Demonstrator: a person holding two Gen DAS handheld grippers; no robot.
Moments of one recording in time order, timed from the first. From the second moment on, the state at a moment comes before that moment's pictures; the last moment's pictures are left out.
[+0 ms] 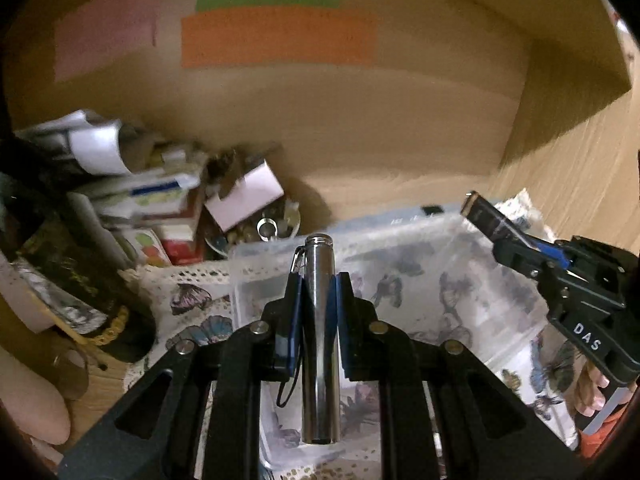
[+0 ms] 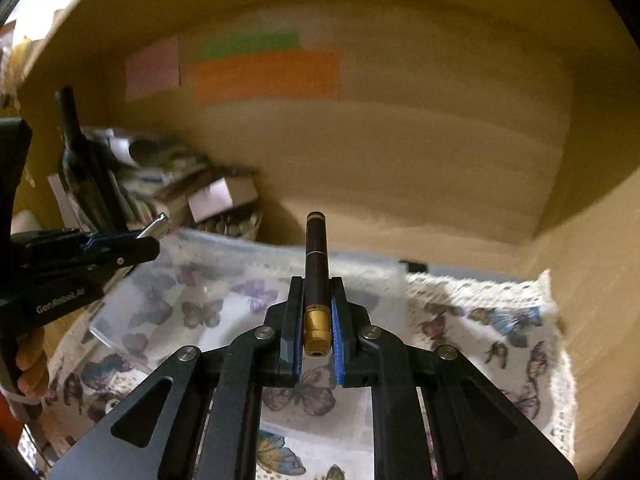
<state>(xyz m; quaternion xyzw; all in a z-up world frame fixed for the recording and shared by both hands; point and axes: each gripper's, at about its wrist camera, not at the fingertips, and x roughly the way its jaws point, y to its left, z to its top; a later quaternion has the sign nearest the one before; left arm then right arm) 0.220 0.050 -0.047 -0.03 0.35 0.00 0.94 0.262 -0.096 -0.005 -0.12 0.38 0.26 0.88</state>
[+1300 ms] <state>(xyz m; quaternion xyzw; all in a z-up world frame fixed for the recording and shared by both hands) 0.139 0.038 -0.030 0.00 0.31 0.01 0.95 0.206 -0.126 0.032 -0.13 0.35 0.25 0.89</state>
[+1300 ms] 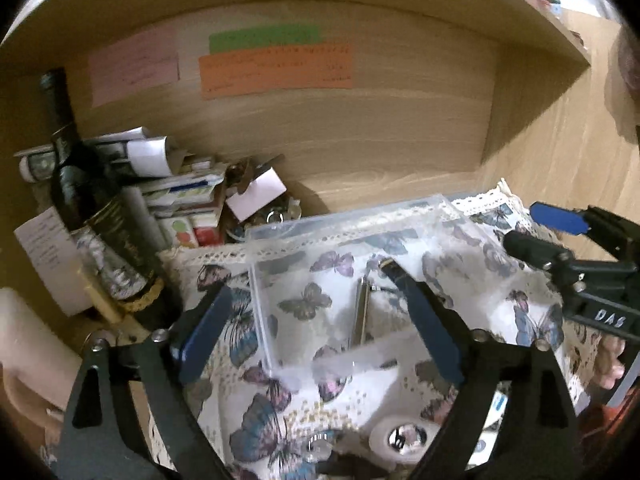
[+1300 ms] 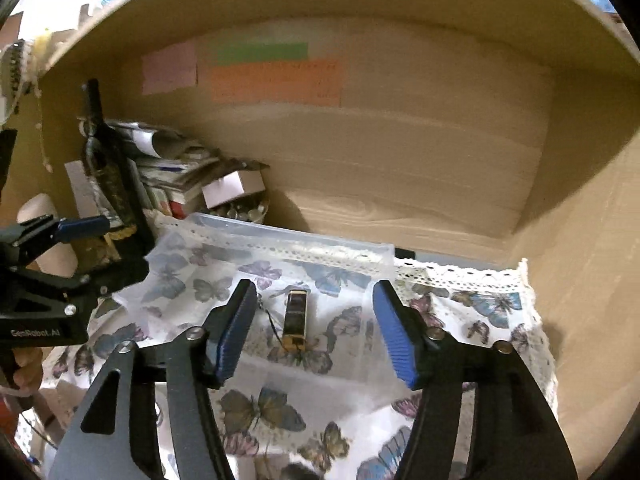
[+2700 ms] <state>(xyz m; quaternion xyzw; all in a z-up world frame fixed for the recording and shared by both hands) 0.116 -0.006 -0.130 -0.02 0.43 -0.13 0.89 0.137 -0.137 -0.056 -0.15 0.46 0.29 0.83</state>
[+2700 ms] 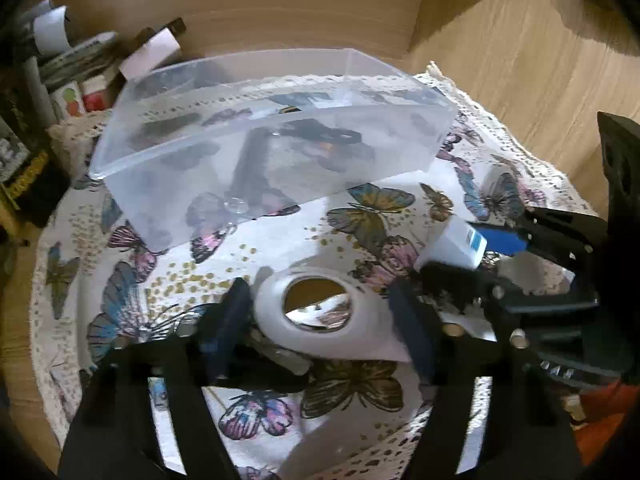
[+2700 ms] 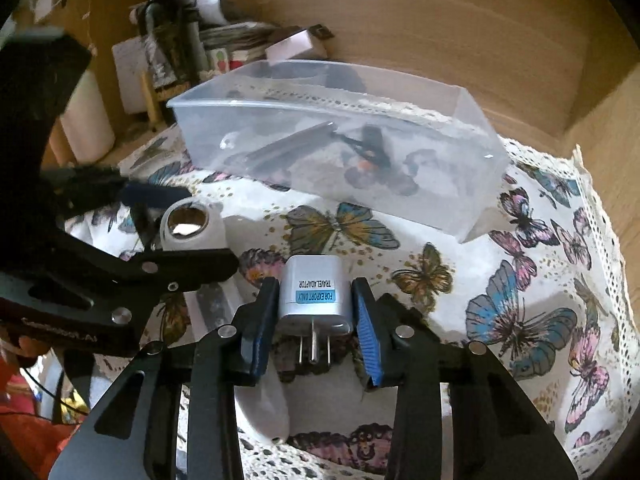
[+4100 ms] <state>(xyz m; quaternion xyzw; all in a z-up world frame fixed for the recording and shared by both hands) 0.176 0.068 -0.035 -0.07 0.31 0.05 0.95 0.224 -0.125 0.032 -0.10 0.34 0.27 0.89</state>
